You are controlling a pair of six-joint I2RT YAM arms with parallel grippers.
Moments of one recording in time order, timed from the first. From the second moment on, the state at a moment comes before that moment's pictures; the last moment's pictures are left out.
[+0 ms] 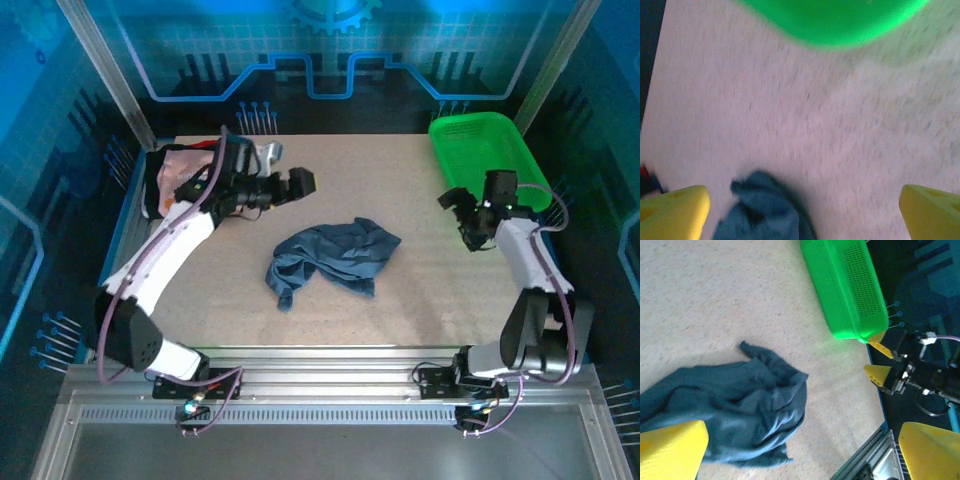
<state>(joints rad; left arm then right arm) -0.32 1.43 1.33 -0.57 0.52 -0.61 -0.12 1.38 1.04 -0.64 -0.23 0.85</state>
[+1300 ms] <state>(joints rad) -0.27 1.53 0.85 -0.49 0.38 -0.63 0.59 1.78 1.12 -0.76 -0.06 0.54</state>
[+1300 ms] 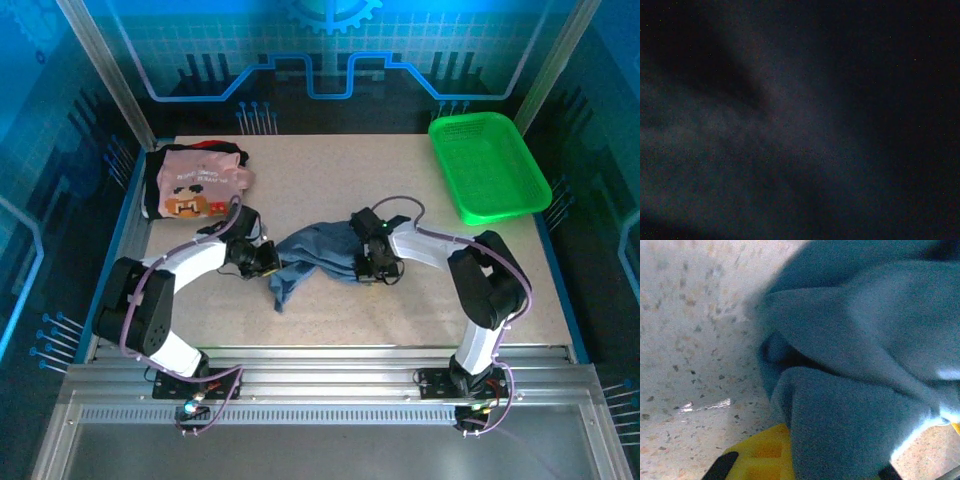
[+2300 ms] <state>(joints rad) -0.01 1.36 1.58 -0.79 0.32 -0.41 -0.15 1.29 1.66 -0.91 -0.56 0.50</state>
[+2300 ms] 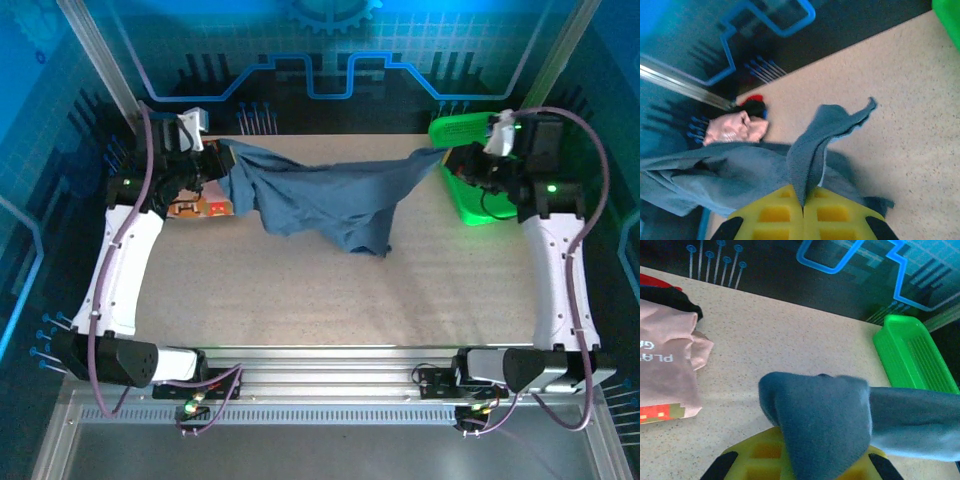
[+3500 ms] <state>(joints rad) 0.15 1.80 1.70 -0.71 0.48 -0.47 0.48 1.35 1.32 -0.82 -0.77 0.80</state>
